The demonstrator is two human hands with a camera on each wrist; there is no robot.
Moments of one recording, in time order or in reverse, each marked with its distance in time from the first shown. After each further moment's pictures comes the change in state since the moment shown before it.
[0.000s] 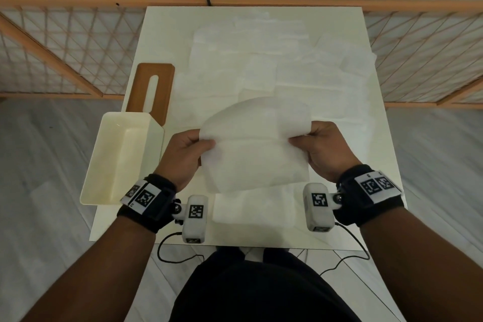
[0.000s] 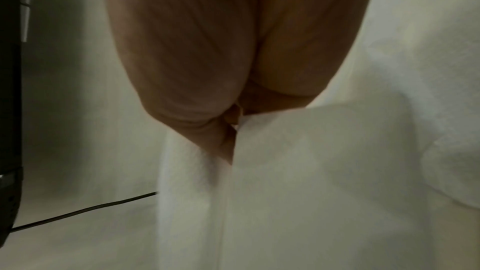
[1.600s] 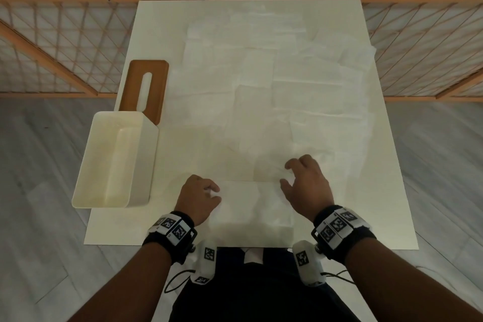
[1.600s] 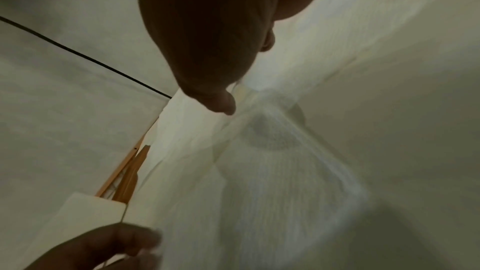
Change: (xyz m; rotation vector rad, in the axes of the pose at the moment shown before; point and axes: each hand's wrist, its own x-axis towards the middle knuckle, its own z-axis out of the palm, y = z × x) left_hand -0.014 -0.121 0.000 0.899 0.002 -0.092; right_hand -0.026 0.114 -0.001 -1.191 0.145 -0.147
